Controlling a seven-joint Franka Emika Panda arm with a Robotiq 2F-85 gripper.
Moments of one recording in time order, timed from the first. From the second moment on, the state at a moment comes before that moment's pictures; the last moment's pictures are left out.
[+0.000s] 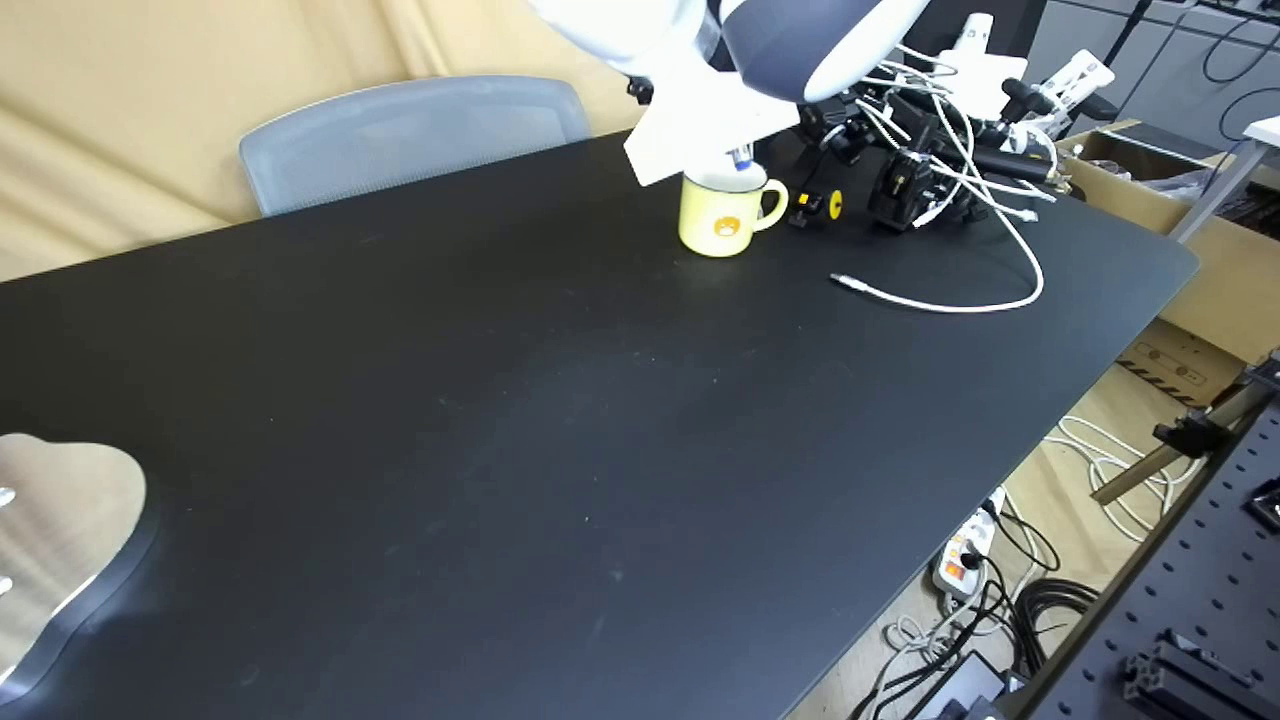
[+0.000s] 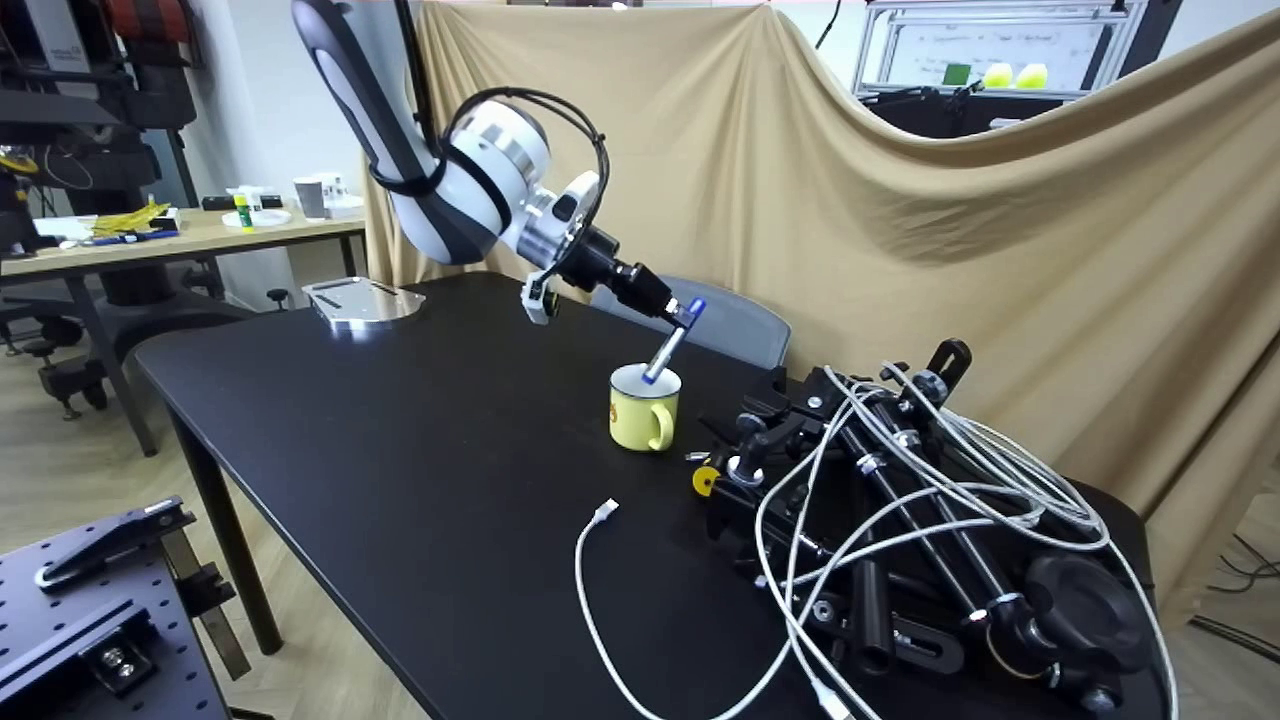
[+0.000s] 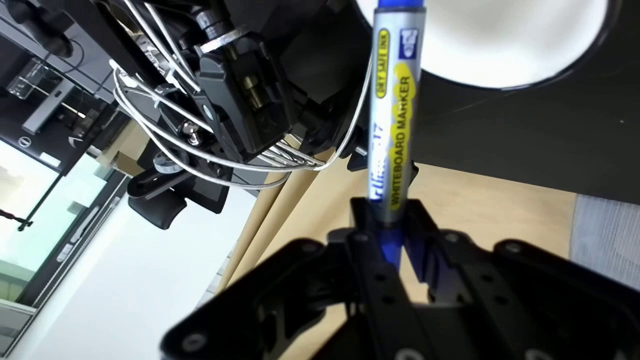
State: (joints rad) arm 0.26 0.59 0.06 -1.85 -1.43 2.05 1.77
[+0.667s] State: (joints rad) arm 0.26 0.67 0.07 -1.77 -1.43 2.03 1.79
